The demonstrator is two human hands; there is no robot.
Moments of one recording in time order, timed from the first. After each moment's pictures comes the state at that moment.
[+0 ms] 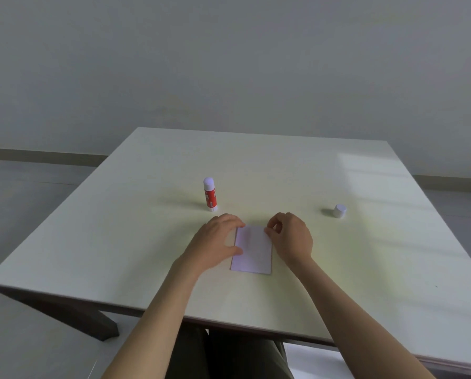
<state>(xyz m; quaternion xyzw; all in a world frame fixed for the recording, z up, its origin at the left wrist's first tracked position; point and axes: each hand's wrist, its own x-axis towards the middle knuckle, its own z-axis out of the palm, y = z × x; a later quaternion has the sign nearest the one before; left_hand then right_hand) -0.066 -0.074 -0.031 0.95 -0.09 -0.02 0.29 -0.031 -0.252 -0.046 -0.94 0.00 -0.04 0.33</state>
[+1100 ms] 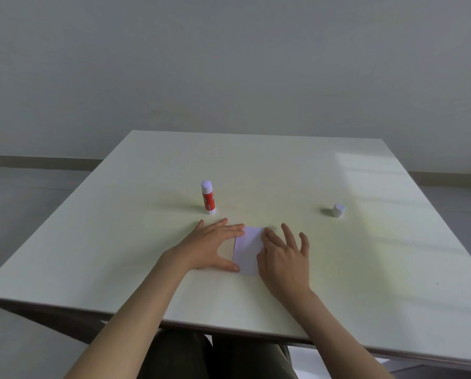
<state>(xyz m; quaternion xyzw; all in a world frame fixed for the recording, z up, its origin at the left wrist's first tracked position) -0.054 -0.052 -0.032 0.96 -0.18 -0.16 0.16 -0.086 -0.239 -0.048 -0.99 -0.08 -0.04 0.13</state>
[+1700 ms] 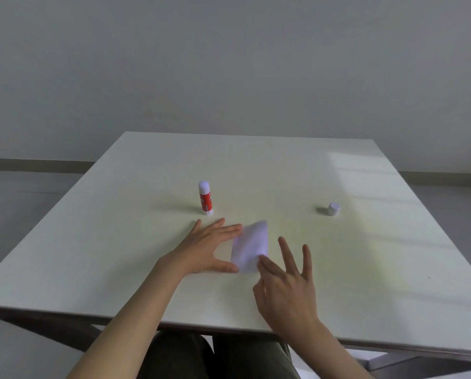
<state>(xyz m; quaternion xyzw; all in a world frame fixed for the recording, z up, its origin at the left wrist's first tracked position) -0.058 -0.047 -0.039 0.95 -0.20 -0.13 0.18 -0.139 -0.243 -0.040 -0.97 -0.14 -0.21 0.03</state>
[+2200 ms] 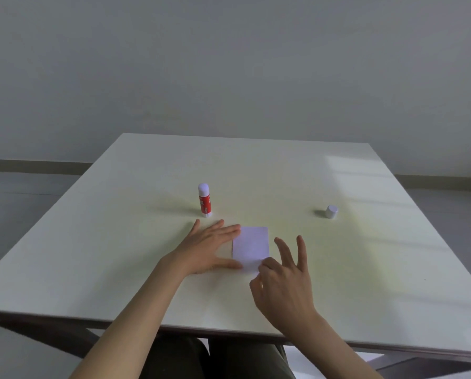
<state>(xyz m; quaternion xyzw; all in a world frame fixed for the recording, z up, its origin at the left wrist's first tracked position) -0.053 -0.049 -0.040 0.96 -0.19 -0.13 0.15 -0.132 -0.237 -0.028 -0.96 -0.16 -0.24 0.00</state>
